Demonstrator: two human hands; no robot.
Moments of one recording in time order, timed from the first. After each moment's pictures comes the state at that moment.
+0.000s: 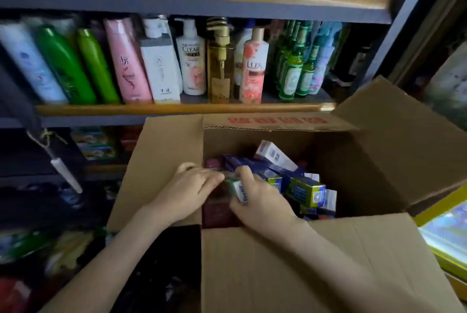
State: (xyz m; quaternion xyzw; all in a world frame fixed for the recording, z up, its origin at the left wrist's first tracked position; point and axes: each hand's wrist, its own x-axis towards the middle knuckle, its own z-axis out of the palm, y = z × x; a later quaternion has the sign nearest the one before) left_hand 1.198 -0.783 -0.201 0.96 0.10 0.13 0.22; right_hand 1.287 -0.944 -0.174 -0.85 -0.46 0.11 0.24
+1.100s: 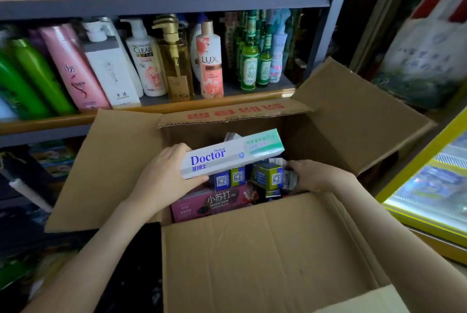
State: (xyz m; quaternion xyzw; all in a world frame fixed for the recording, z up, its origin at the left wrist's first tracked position) left_hand 1.226 -0.818 -0.173 0.95 0.19 0.17 0.19; right_hand 1.438 -1.054 -0.193 -0.90 -0.34 0.25 0.04
